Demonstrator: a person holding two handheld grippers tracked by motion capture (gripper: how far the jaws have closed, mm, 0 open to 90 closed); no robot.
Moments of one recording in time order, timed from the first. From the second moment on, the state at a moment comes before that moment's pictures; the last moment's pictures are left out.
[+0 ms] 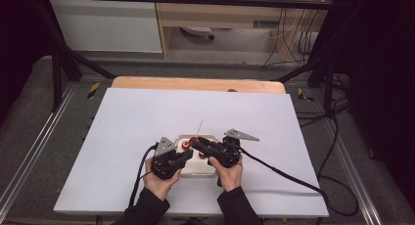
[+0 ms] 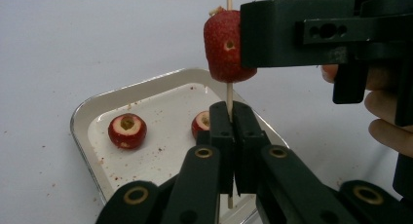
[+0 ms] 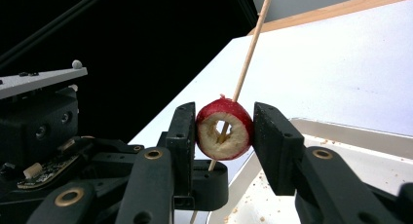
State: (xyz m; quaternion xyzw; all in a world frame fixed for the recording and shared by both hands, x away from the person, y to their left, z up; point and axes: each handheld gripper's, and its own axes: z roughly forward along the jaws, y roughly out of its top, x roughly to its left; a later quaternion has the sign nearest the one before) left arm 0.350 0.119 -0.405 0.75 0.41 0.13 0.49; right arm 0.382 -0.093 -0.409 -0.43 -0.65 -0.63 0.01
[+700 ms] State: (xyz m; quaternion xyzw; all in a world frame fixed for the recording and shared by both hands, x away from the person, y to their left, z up) left arm 0.343 0.150 -0.411 0.78 0.38 0.15 0.48; right arm 0.381 -0.113 -0.399 -0.41 -0.70 -0.59 -0.04
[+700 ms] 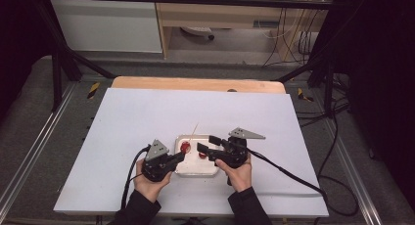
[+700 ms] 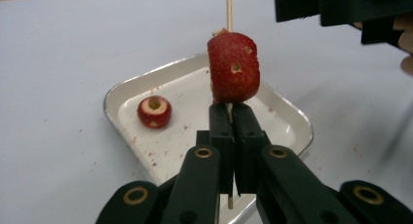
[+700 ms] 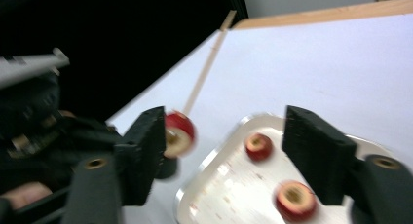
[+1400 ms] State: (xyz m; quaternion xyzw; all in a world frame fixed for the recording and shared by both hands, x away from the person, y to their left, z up) left arm 0.329 0.206 -0.431 0.82 0.36 0.13 0.43; right arm 0.408 -0.107 -0.402 -0.35 -0.86 -0.36 -0.06
